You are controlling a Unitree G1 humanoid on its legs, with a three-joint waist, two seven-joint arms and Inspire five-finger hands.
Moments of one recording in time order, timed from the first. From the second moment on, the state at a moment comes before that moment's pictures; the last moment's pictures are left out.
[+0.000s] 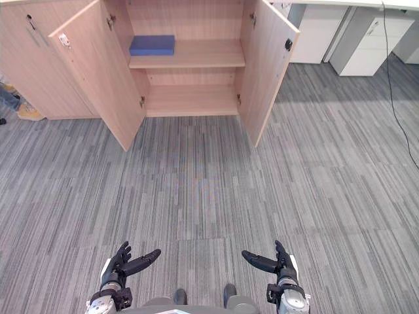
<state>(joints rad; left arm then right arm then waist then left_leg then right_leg) 0.26 0.12 0.08 0.64 -0.21 -0.18 0.06 0.13 -0.16 -0.10 0.77 0.13 -0.12 -0.04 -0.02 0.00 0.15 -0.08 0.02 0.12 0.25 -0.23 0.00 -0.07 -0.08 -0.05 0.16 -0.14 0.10</state>
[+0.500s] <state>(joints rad) 0.14 0.13 0.03 0.65 -0.21 -0.18 0.09 0.11 -0.22 -0.04 0.70 0.13 -0.11 -0.06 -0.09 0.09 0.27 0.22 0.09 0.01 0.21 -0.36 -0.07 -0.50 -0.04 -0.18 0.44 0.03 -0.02</state>
